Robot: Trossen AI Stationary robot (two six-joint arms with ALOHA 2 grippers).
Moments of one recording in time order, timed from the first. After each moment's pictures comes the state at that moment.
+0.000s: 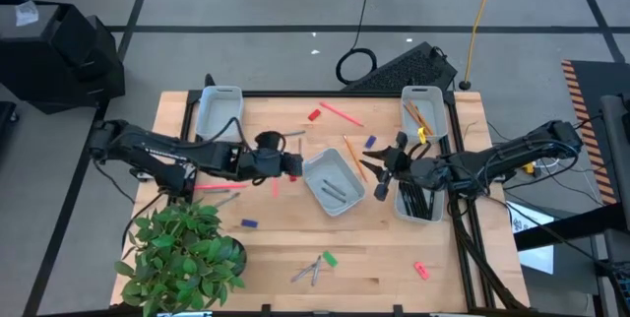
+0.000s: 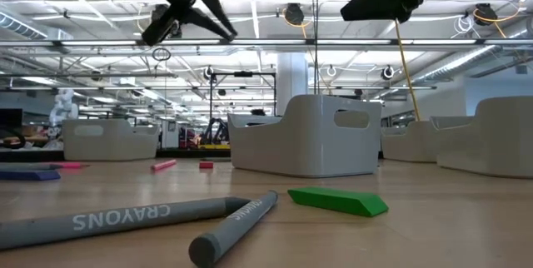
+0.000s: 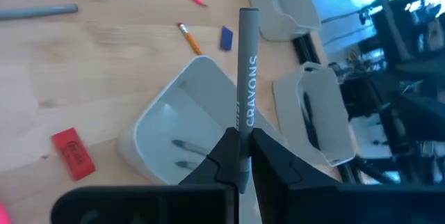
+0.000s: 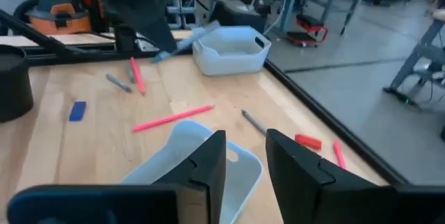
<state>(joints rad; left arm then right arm) -0.12 1.38 1.02 -0.32 -0.45 -1.29 0.25 1.03 0.62 0.05 0.65 0.13</state>
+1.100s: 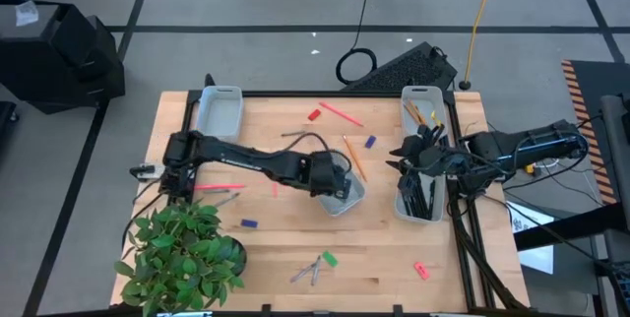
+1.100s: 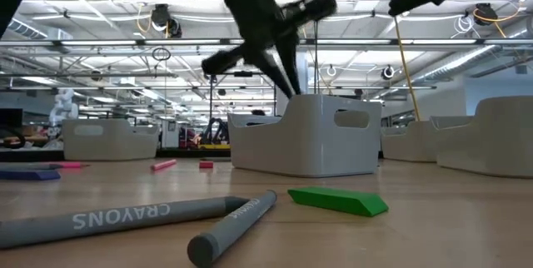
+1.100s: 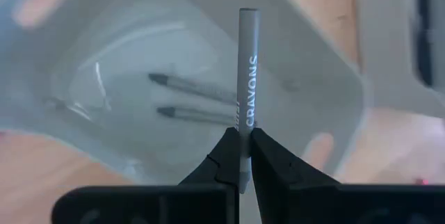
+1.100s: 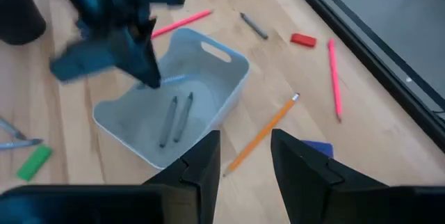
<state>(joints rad) -0.10 2.00 1.61 -0.70 -0.18 -1.32 0.23 0.95 0.98 -0.84 0.46 0.46</state>
